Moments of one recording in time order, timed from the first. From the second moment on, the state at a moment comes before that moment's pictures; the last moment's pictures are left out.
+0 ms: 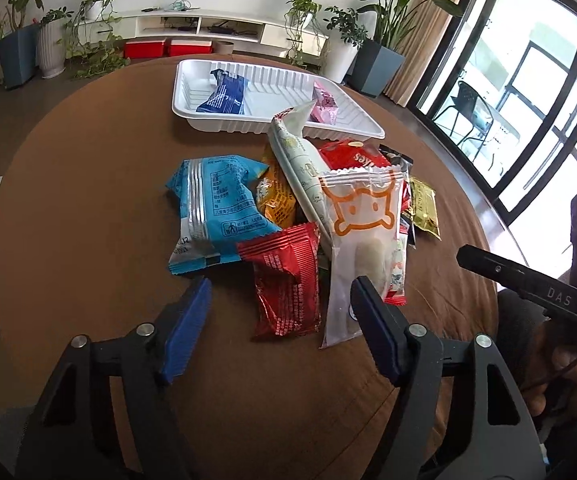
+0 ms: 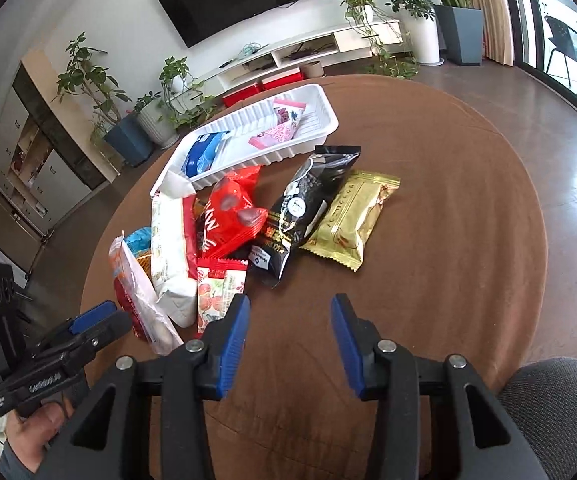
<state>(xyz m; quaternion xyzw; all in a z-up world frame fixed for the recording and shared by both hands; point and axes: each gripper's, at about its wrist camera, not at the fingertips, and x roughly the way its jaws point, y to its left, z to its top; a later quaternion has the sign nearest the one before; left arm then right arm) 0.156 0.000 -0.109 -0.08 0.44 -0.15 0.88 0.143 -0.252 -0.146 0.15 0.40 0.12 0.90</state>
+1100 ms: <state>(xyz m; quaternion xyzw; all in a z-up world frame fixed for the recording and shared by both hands) 0.168 0.012 -0.131 -0.10 0.46 -0.18 0.86 0.156 -0.193 -0.151 0.09 0.44 0.15 0.88</state>
